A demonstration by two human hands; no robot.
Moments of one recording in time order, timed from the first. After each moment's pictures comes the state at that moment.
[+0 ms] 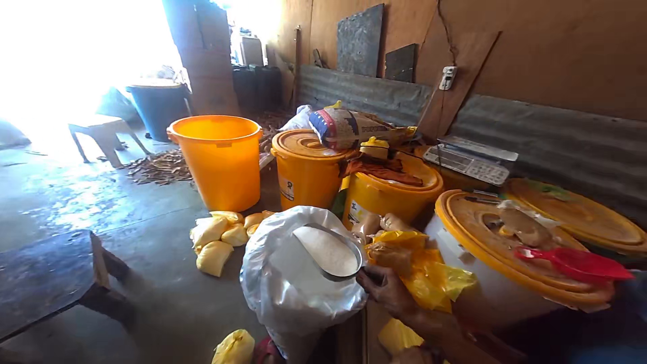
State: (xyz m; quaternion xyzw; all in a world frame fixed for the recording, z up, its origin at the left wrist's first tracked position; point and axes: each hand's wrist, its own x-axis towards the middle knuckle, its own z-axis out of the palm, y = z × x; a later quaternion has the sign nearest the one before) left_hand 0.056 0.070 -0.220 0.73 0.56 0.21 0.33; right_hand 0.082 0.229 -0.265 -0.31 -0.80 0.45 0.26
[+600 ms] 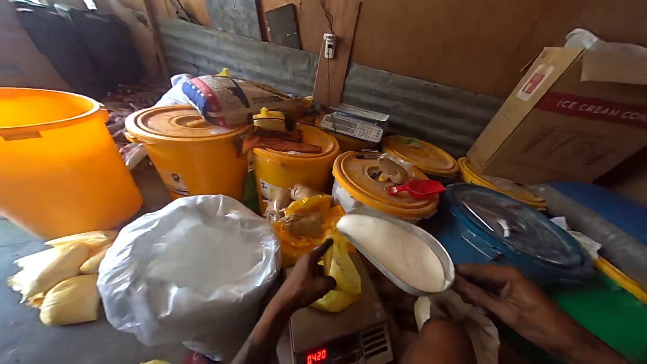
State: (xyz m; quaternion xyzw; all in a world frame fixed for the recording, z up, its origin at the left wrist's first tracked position) left_hand 0.047 0.146 -0.240 0.67 0.48 0.34 0.46; right_hand 0.412 0.098 -0.163 -0.41 -0.77 0.31 0.37
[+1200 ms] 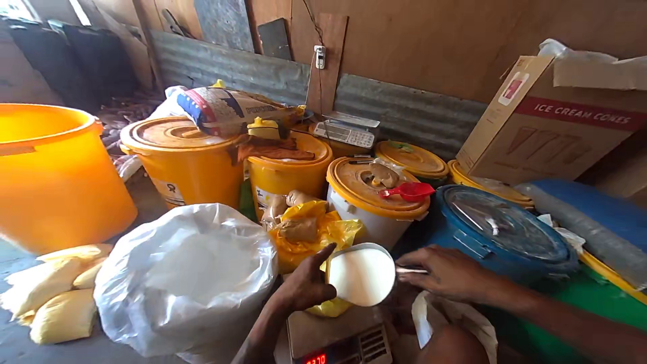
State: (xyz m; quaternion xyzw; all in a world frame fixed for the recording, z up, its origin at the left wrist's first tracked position) left_hand 0.045 0.144 -0.223 0.72 0.42 0.28 0.48; right_hand 0.347 0.136 -0.119 -0.52 -0.84 0.14 -0.06
